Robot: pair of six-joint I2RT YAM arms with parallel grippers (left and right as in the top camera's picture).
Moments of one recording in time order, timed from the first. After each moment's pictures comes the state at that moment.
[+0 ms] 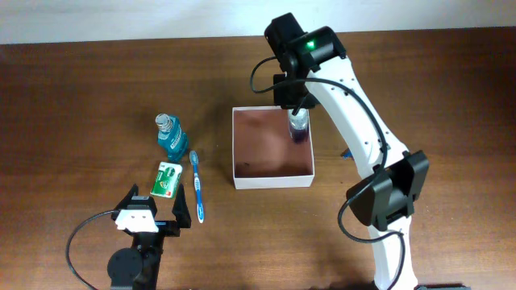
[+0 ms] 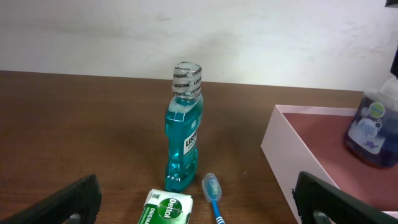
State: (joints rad) left arm -0.05 0.02 0.03 -0.11 0.02 -0.10; right arm 0.44 2.24 2.35 -1.48 0.12 0.45
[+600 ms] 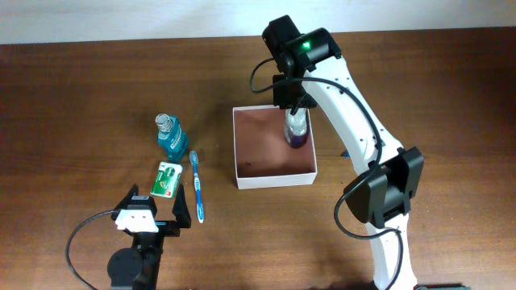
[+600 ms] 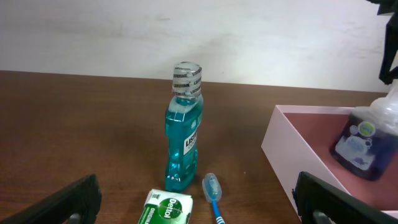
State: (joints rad) left arm -0.05 0.02 0.03 -0.11 0.02 -0.10; right arm 0.44 2.26 2.35 -1.47 0.15 0.45
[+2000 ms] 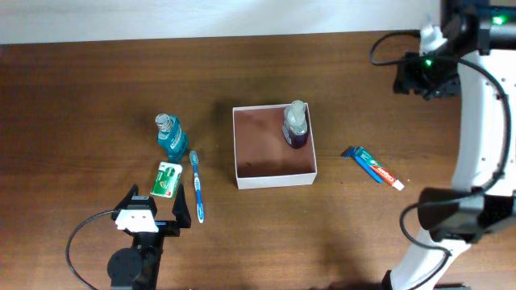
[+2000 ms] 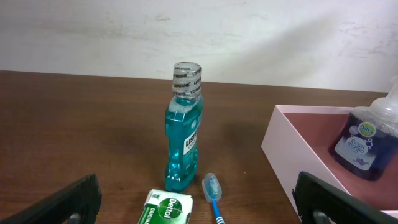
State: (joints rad) left arm -0.05 0.02 0.03 -0.11 0.02 -0.10; right arm -0.12 1.99 2.37 -1.69 -0.07 0.01
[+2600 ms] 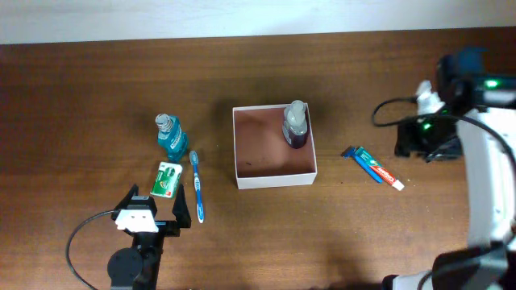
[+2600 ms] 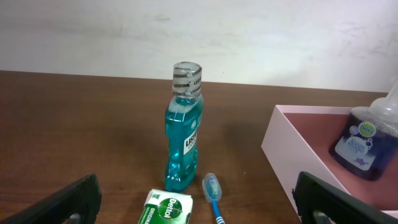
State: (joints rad) left arm -0.05 0.02 0.03 -0.11 0.02 -0.10; right arm -0.16 1.62 1.61 -1.50 -0.03 -0.01
